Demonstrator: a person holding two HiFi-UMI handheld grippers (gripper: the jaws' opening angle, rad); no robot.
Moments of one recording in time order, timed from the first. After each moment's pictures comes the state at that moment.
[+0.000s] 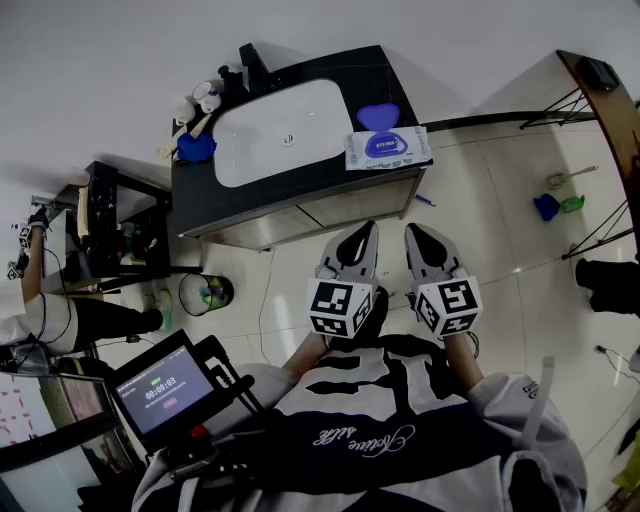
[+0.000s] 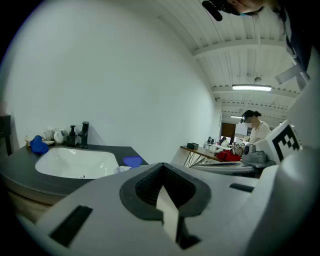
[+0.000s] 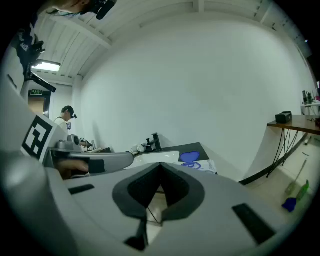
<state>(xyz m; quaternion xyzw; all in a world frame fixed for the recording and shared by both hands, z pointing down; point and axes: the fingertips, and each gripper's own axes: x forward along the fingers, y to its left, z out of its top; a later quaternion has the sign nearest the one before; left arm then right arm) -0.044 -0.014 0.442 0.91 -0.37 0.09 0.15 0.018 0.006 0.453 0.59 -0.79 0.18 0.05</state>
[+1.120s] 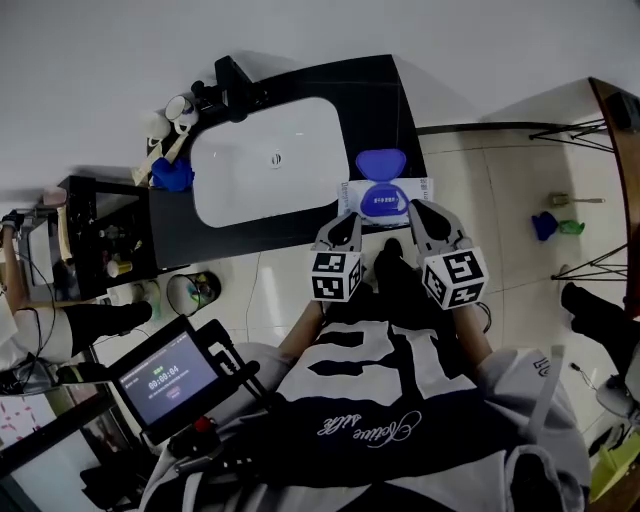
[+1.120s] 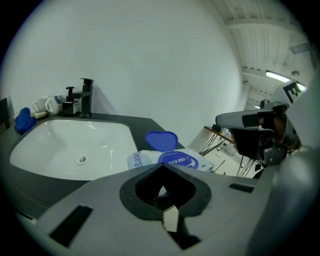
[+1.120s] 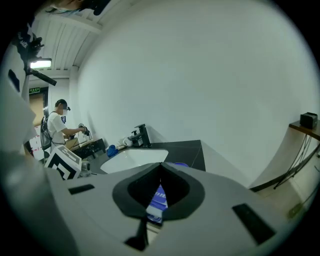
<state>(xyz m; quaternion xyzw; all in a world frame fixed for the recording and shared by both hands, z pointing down) -0.019 -0.210 0.584 0.85 -0.42 0.20 0.26 0.086 -0.208 0.493 0.54 -0.81 0.21 0.11</state>
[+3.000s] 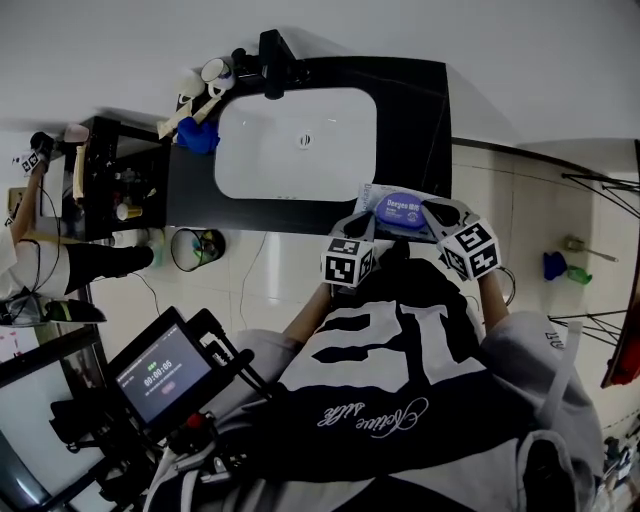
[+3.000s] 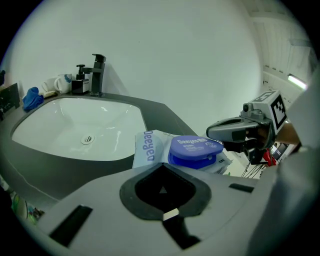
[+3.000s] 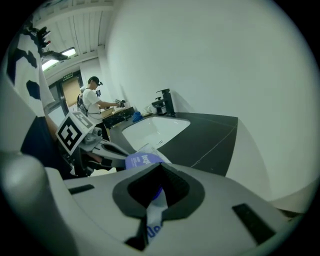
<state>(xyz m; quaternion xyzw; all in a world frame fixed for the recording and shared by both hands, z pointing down) -0.024 -0.213 0.631 0.79 -0.45 0.24 0.33 0.078 -0.238 0.581 0.31 -0.89 0.22 0.26</state>
